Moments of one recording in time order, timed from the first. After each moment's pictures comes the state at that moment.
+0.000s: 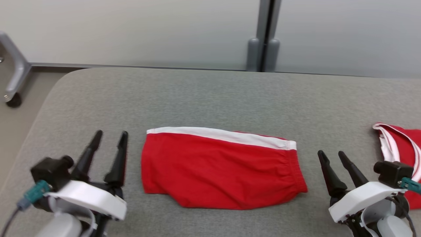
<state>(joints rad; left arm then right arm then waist) -0.26 0.61 -0.63 -0.02 -0.97 0.25 -0.26 -0.16 -0.24 0.26 0.26 0.68 0.13 -0.09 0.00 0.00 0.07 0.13</state>
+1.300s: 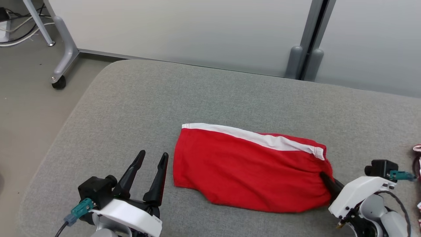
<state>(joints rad) -0.15 0.32 -0.56 0.12 -0.77 0.07 -0.26 -0.24 -0.14 0.15 0.51 0.76 0.13 0.24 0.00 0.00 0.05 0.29</state>
